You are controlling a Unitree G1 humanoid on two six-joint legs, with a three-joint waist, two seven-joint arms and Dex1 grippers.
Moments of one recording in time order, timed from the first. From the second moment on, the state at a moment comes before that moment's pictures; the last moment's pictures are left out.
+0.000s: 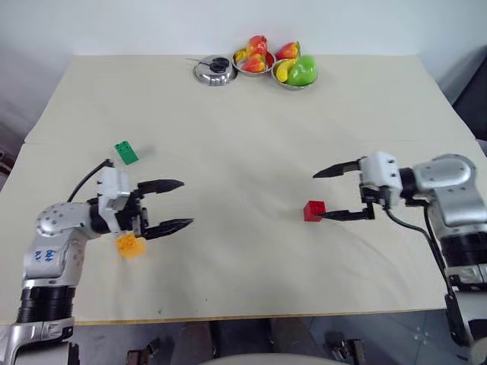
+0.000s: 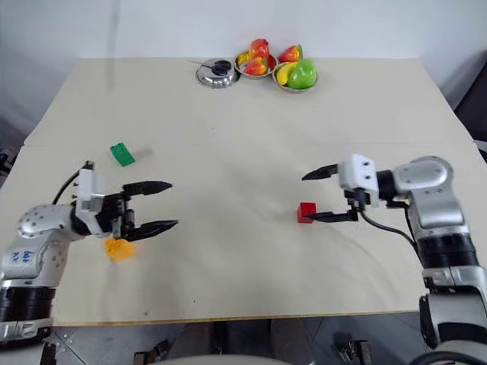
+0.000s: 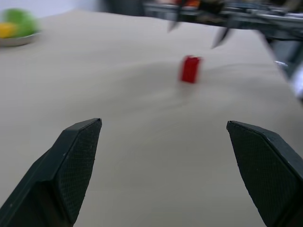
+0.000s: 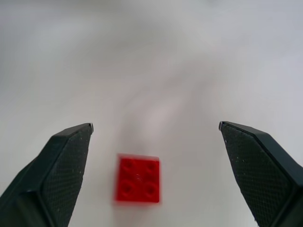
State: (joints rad) left arm -0.21 0.69 0.28 0.05 -0.54 0.16 -1.18; right arm -0.52 -0.78 -0.04 0.22 0.42 -0.06 1.53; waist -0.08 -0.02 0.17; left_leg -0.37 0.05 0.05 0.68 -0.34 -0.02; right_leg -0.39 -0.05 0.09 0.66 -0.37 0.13
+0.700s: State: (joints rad) left arm 0.10 0.63 0.70 0.23 -0.55 0.05 -0.84; right arm -0.09 -0.62 -0.23 -0.09 0.62 -0.02 1.29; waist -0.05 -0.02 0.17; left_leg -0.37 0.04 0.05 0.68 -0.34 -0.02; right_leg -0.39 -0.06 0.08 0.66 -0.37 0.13
